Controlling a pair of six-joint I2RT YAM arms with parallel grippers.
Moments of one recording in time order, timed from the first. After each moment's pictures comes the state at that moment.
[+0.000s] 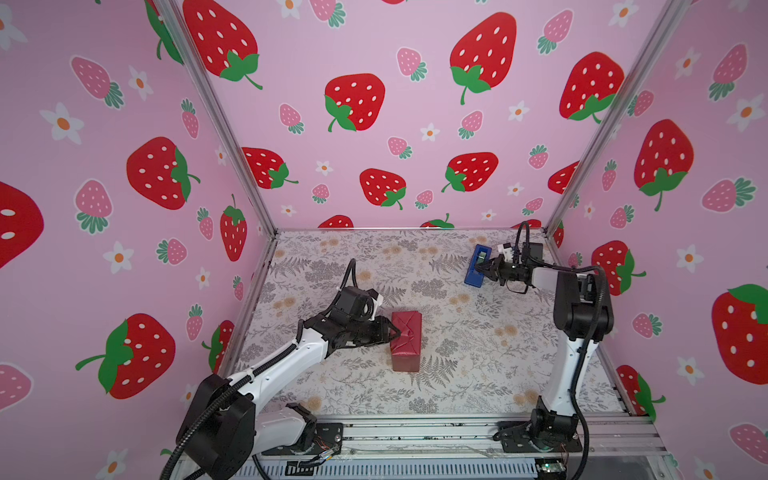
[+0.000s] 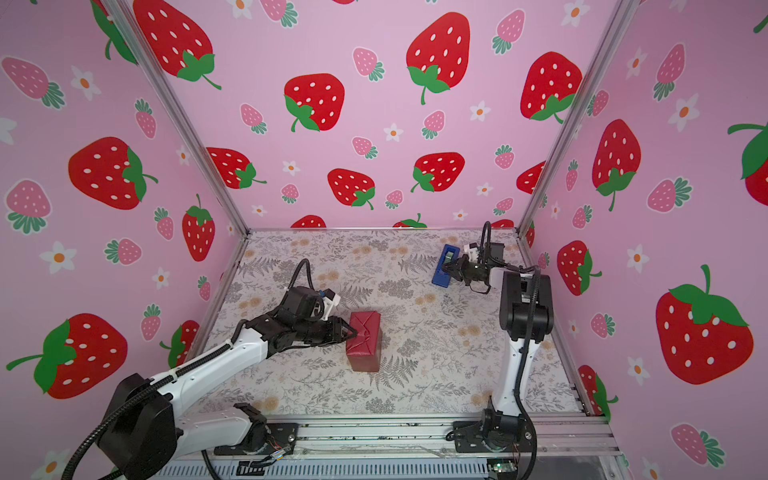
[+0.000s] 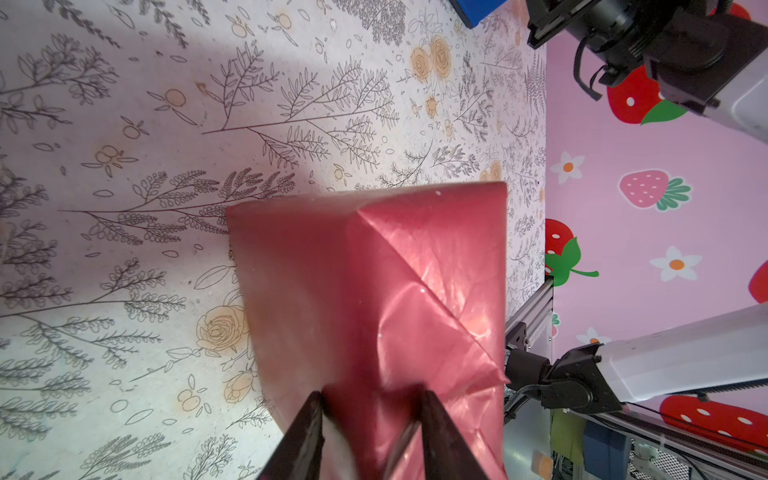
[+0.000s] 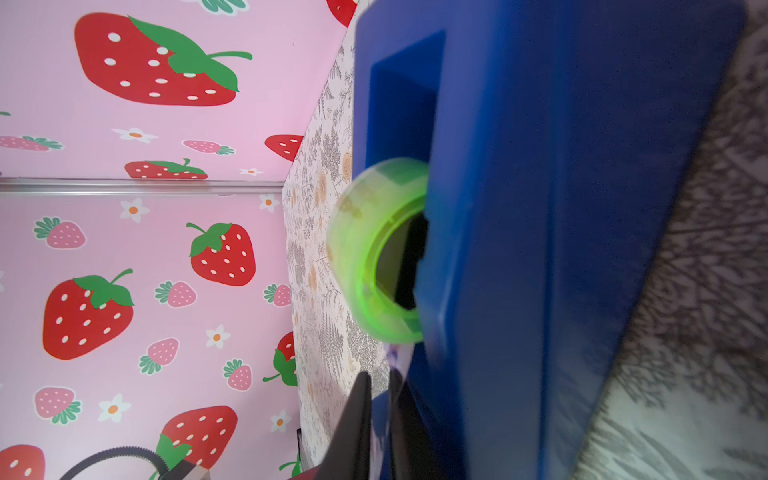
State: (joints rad) left arm -0.52 1.24 0.75 -0.39 0.50 -0.64; right arm 0.00 2.16 1.36 0.01 -0.98 0.69
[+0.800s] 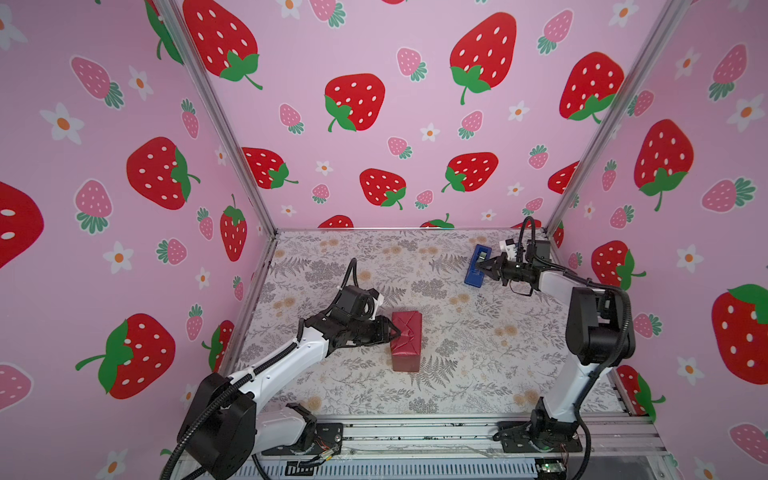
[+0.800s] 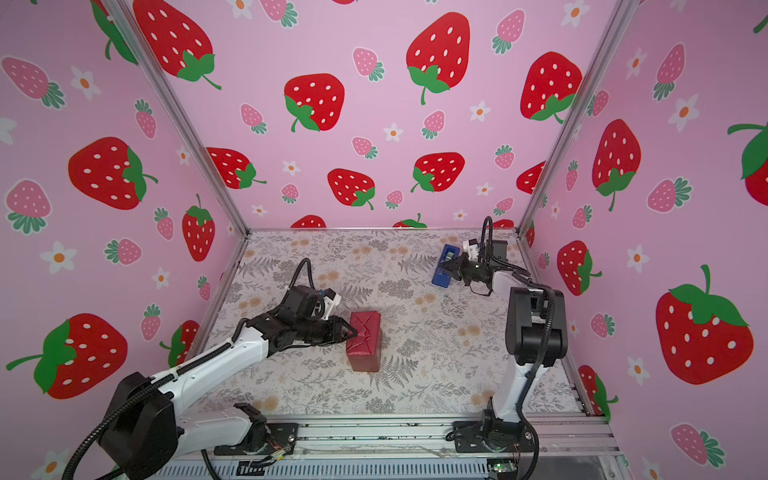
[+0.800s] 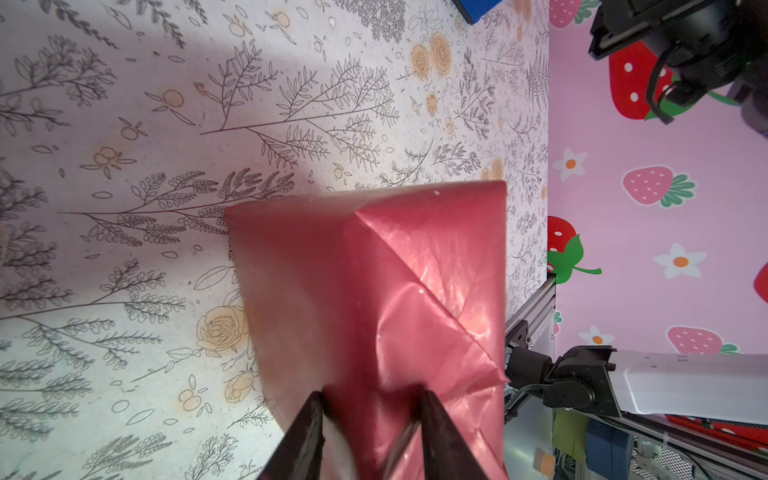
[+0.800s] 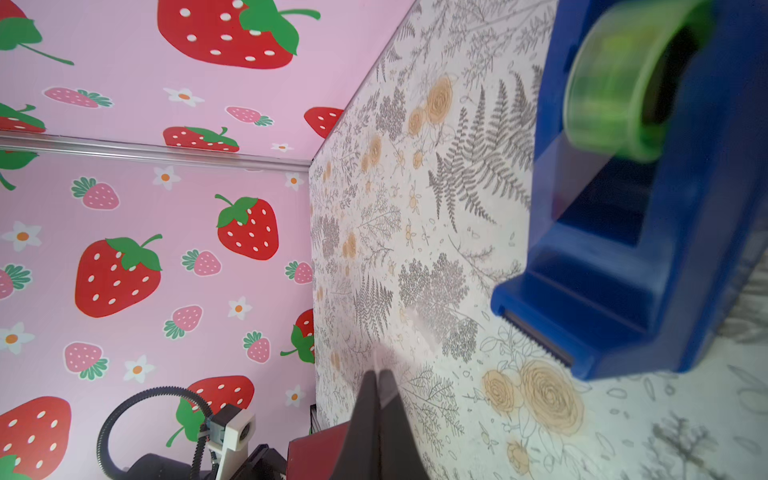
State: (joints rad) left arm -0.53 1.25 0.76 -0.40 0.50 -0.63; right arm 0.05 1.86 1.15 -0.04 -0.97 0.70
